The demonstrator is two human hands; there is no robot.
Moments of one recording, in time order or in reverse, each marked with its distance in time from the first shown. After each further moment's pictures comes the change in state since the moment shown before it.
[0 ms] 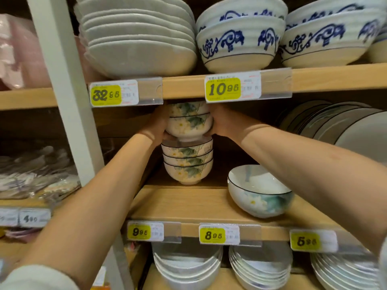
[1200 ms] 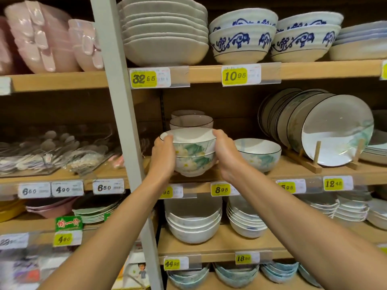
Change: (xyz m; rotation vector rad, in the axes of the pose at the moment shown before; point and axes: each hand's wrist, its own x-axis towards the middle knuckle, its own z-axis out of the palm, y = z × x) left_hand -0.152 -0.059 -0.044 0.040 0.002 -0.098; right_hand -0.142 0.072 0.055 0.114 0.346 0.175
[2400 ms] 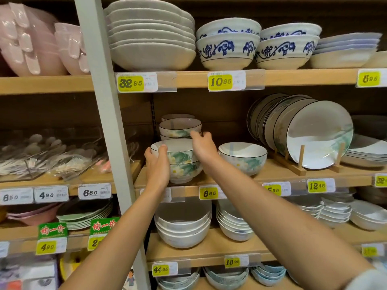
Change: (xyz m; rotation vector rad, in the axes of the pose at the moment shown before) left_hand 0.012 -0.029 0.024 -0.108 0.140 0.010; right_hand 0.033 -0.001 0.011 -0.420 0.123 -0.169
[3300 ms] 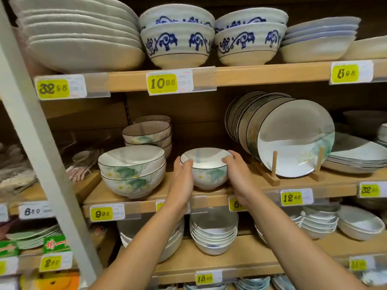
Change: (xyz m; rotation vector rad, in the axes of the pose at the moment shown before) left_hand -0.046 -0.011 0.144 0.003 -0.253 -0.018; right_hand 0.031 0.099 -0.159 0.223 0.004 0.036
